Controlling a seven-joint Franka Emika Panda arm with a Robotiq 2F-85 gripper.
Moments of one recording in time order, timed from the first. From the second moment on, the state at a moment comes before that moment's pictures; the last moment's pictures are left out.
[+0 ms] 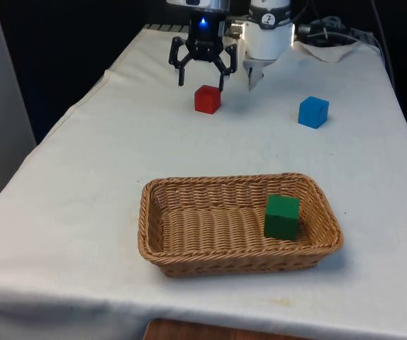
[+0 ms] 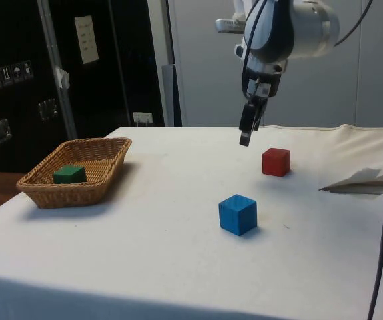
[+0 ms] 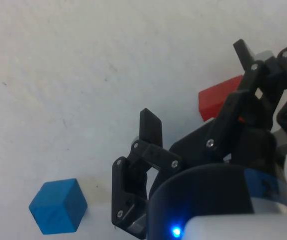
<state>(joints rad) 0.73 0.05 -0.93 -2.81 0.52 3.12 -0.67</state>
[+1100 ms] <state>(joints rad) 0.71 0.05 -1.02 -2.79 0.53 2.90 -0.62</state>
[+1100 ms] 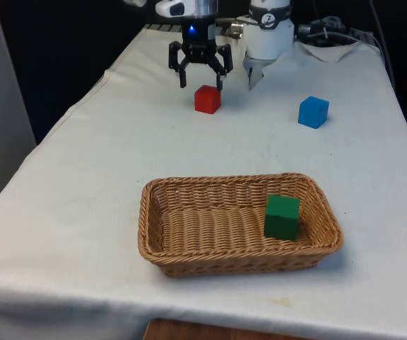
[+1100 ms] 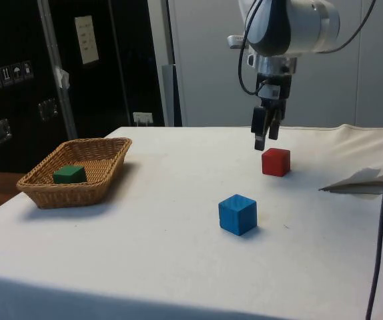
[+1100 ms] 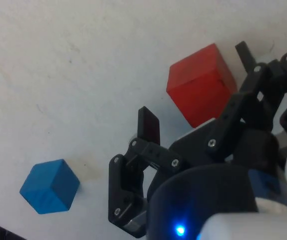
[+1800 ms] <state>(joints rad) 0.71 0.06 -1.07 -2.76 0.53 2.79 -0.64</state>
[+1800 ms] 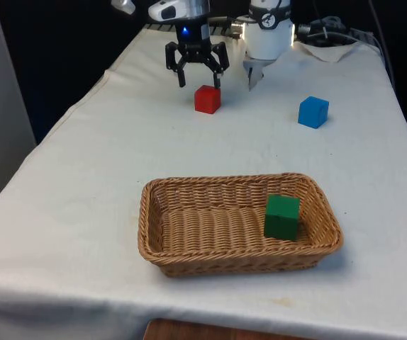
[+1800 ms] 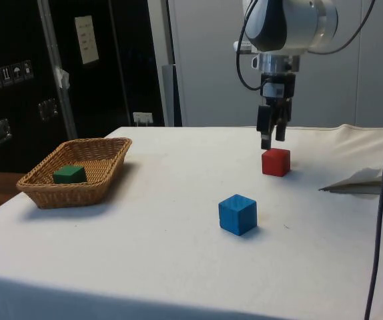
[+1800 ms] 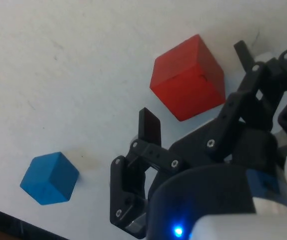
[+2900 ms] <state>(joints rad) 0.71 0.07 -1.05 -2.74 0.57 2.69 -0.60</state>
